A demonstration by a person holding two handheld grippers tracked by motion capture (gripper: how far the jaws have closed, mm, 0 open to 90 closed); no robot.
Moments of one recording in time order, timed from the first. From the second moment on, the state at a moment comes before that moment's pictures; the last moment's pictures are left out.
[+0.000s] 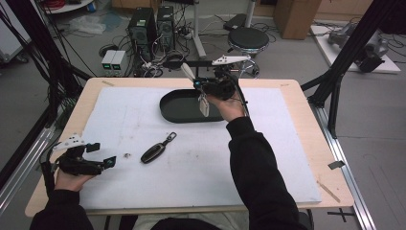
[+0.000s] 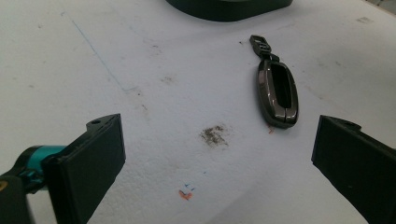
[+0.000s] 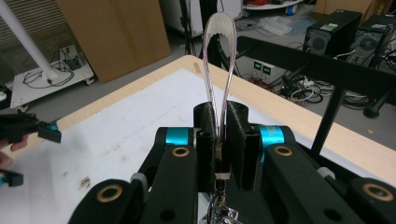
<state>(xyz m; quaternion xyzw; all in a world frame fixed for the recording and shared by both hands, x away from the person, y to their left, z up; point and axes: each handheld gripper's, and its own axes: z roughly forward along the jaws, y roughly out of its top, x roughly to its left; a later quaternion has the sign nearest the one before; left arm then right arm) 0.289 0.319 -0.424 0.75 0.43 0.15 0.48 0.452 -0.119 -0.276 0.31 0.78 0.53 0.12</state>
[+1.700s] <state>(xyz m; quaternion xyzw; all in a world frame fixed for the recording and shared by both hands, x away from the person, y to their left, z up) 0.294 0.318 -0.428 0.76 0.43 0.15 0.47 0.557 -0.129 -0.254 0.40 0.75 0.49 0.16</state>
